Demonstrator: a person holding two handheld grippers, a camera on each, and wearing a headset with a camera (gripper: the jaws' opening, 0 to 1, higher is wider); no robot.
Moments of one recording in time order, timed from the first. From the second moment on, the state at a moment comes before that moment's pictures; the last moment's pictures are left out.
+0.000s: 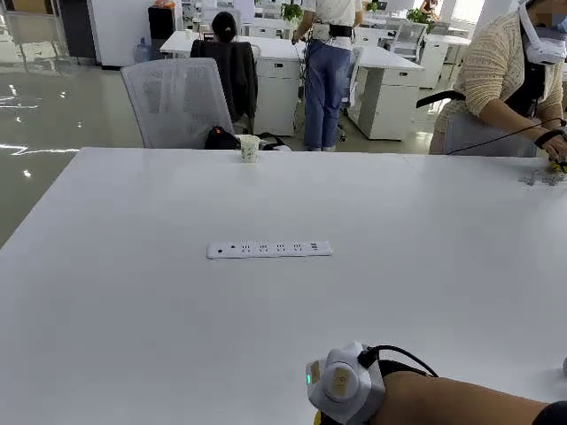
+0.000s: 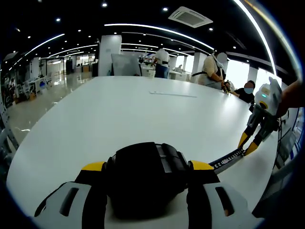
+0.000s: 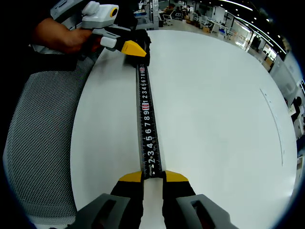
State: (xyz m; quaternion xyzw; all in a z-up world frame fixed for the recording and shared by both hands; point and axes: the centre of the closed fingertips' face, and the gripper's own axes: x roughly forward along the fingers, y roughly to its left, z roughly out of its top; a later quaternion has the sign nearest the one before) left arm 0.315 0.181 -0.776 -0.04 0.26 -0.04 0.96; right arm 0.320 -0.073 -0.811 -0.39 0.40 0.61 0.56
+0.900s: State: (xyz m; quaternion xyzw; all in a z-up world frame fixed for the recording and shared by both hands) left arm 0.313 0.180 -0.775 -0.04 0.26 -0.05 0.96; right arm 0.319 -0.068 -0.810 -0.40 0.39 0.61 0.56
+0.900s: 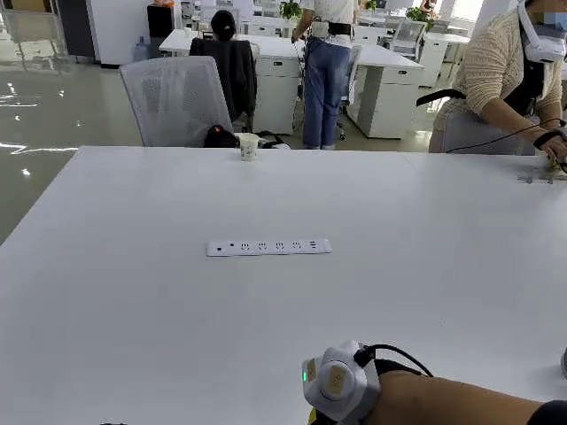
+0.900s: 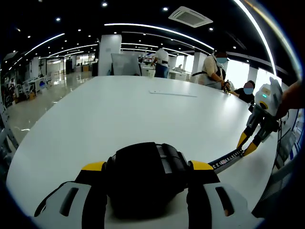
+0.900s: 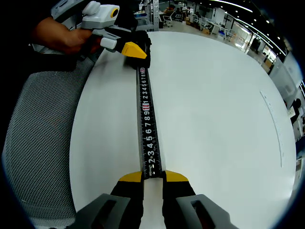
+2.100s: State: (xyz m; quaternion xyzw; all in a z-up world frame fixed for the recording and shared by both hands) left arm 0.314 0.180 -0.776 -0.05 0.26 -0.05 0.96; right arm 0.318 -0.062 -0.810 -0.39 0.40 0.60 0.57
